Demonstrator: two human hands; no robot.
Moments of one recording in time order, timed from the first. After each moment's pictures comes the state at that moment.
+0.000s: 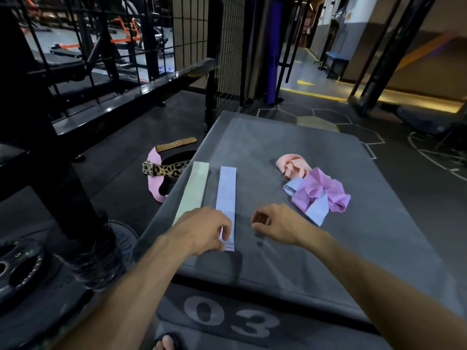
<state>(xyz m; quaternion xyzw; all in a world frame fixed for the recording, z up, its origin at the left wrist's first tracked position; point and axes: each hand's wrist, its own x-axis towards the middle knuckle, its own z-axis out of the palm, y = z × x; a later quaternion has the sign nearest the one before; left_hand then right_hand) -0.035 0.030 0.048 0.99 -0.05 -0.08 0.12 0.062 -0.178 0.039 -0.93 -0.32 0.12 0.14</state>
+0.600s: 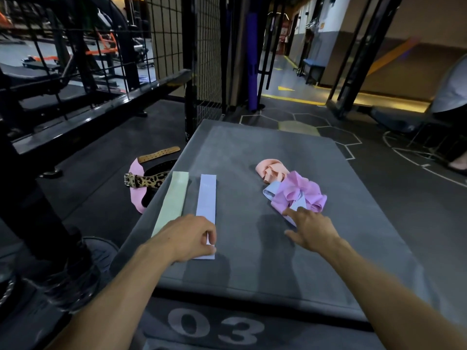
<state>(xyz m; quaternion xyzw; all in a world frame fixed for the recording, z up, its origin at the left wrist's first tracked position) -0.027 0.021 0.048 0.98 -0.07 -0.08 0.16 0.085 -0.282 0.024 -0.98 -0.18 0.04 -0.08</state>
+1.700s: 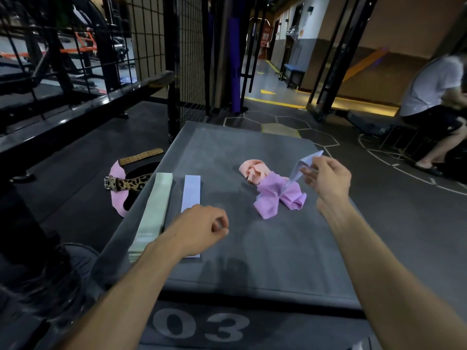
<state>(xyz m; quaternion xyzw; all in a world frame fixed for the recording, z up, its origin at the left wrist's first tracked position) -0.017 -0.022 0.057 0.96 -0.11 0.03 0.26 0.093 -0.288 0.124 -0.64 0.10 -0.19 0.74</state>
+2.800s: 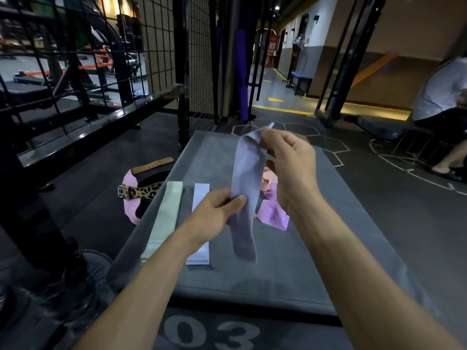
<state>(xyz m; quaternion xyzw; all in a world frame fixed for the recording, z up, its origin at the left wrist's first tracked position) -0.016 -0.039 0.092 0.73 -0.07 0.00 0.68 0.023 -0.181 0.188 -0.64 -0.07 -0.10 0.76</state>
